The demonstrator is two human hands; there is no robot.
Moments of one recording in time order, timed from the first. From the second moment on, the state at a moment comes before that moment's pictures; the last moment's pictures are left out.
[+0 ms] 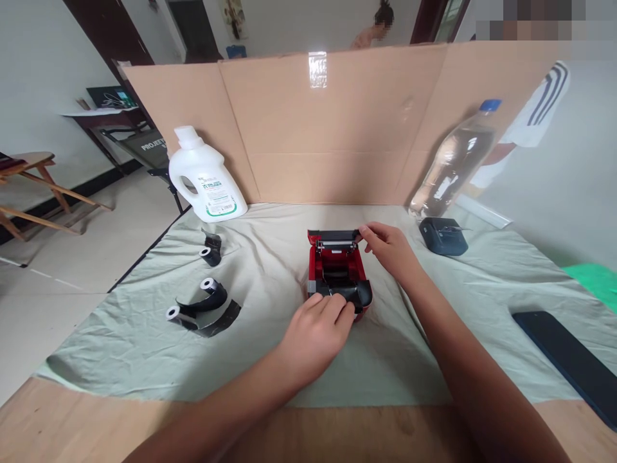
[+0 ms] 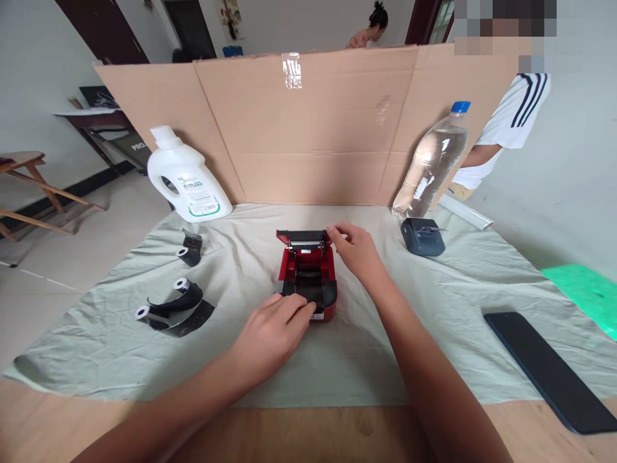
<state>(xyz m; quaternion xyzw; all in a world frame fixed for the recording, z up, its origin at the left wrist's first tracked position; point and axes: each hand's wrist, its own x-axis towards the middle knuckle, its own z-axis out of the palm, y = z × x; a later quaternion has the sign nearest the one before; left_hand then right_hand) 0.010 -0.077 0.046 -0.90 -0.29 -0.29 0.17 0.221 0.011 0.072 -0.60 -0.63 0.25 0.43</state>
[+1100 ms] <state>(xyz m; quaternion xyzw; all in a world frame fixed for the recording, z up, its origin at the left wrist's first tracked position) -0.018 -0.012 0.003 -0.71 -0.42 -0.49 -0.29 0.199 -0.033 -0.014 -0.50 -0.54 0.41 0.54</state>
